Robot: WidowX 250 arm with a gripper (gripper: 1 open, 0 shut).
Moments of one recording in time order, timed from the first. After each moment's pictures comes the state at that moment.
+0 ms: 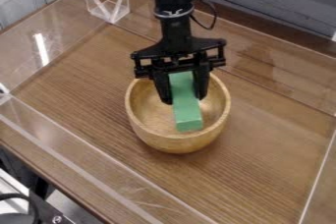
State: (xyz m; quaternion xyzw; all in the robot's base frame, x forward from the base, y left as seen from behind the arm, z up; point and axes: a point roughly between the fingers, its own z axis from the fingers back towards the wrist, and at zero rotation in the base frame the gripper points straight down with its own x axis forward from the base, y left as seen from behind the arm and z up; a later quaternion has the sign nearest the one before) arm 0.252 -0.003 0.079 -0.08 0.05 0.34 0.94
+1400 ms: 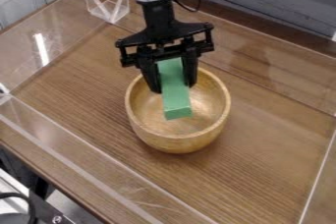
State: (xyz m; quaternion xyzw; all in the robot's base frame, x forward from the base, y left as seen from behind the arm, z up) arm 0.246 0.011 0.092 -0.10 0.04 0.34 0.94
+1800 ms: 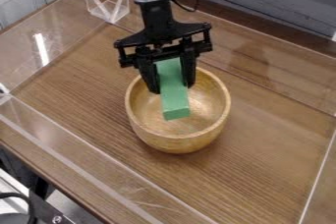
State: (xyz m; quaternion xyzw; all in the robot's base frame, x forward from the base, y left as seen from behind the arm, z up) arm 0.245 0.011 0.091 -0.10 0.04 0.33 0.94
